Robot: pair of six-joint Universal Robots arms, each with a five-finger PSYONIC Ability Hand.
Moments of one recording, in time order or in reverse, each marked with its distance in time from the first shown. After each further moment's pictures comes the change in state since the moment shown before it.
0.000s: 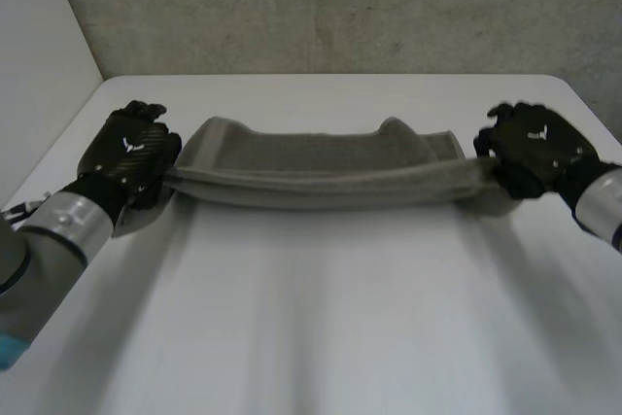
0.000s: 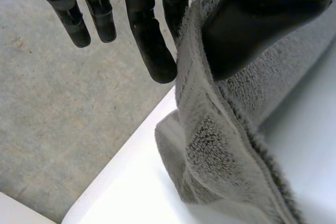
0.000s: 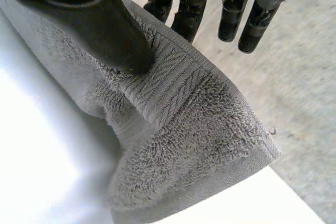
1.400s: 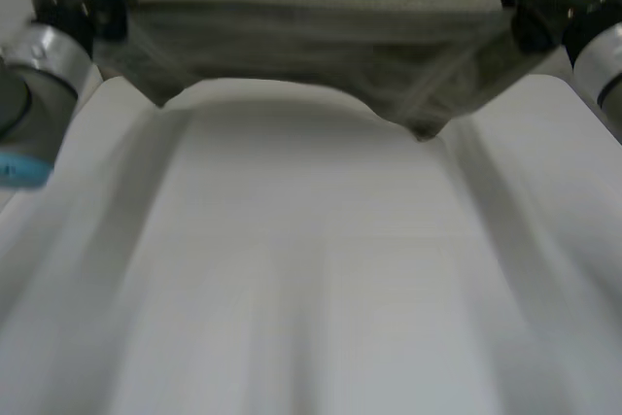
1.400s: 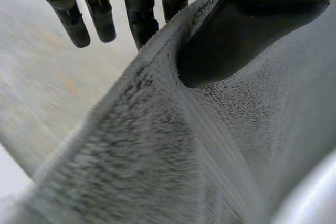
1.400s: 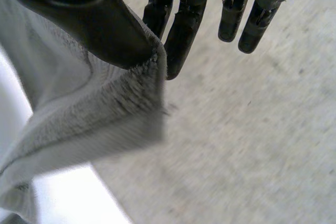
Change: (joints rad) left arm -0.019 -0.286 0.696 0.004 -0.140 -0.148; right arm 0.151 0.164 -0.575 -0.009 0.265 0.098; left_hand 0.001 0.001 0.000 0.000 0.004; right_hand -0.001 0.004 0.000 0.000 0.013
